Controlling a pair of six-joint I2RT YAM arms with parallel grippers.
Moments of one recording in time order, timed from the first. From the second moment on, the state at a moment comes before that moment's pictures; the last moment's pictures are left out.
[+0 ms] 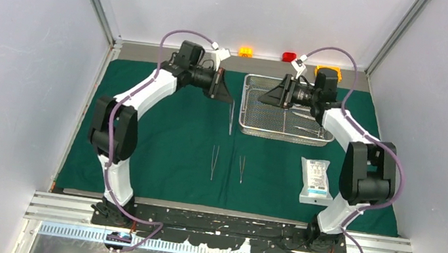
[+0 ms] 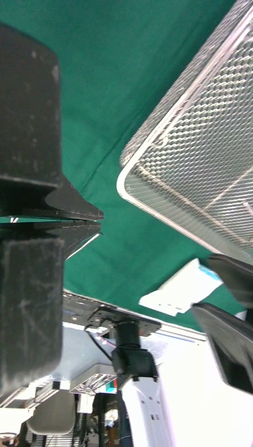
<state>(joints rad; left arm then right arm) -0.36 1.90 1.60 -0.36 0.92 -0.16 0.15 1.74 1.17 0.18 -1.09 0.60</state>
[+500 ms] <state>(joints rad) -0.50 1.80 1.19 -0.42 0.78 -0.14 0.11 1.55 1.18 -0.28 -0.95 0.15</state>
